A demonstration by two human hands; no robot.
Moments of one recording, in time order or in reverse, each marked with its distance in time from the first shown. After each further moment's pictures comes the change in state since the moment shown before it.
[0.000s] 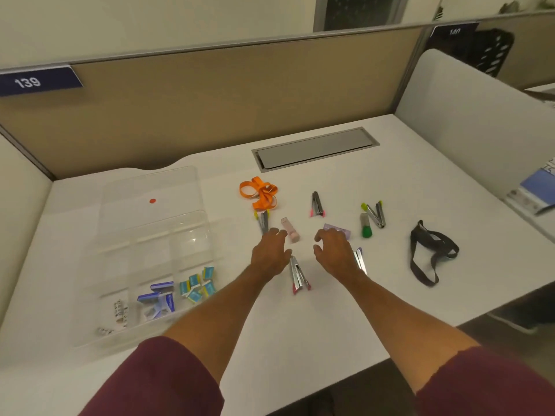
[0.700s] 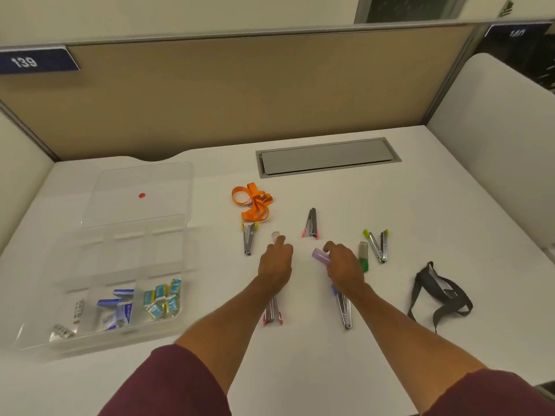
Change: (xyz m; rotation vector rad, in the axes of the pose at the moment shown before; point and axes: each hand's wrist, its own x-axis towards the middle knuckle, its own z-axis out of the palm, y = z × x) left_hand 0.082 0.046 0.055 0.064 0.026 -0.165; right_hand 0.087 0.086 0.006 -0.100 -0.170 -0.064
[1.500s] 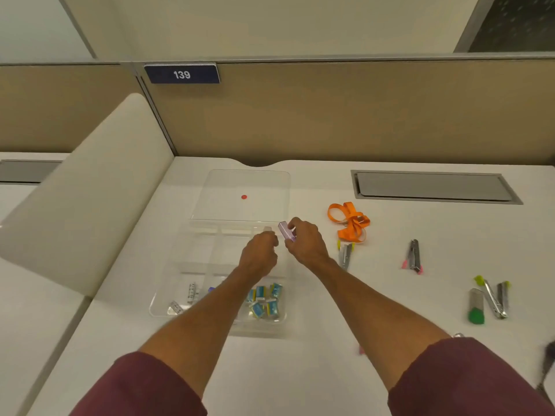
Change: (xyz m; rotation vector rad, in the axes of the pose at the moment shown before) left_hand -0.053 -0.224 -0.124 -0.182 0.195 -0.302; right_hand 0.019 -0.306 0.024 0.285 -0.104 -0.345
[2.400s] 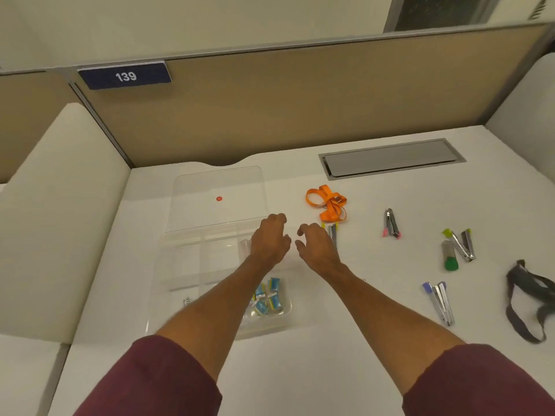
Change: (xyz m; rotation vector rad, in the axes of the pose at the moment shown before) left_hand 0.004 0.032 -0.008 0.038 -0.054 0.272; right_hand -0.036 0.026 0.012 -0.111 0.152 0.157
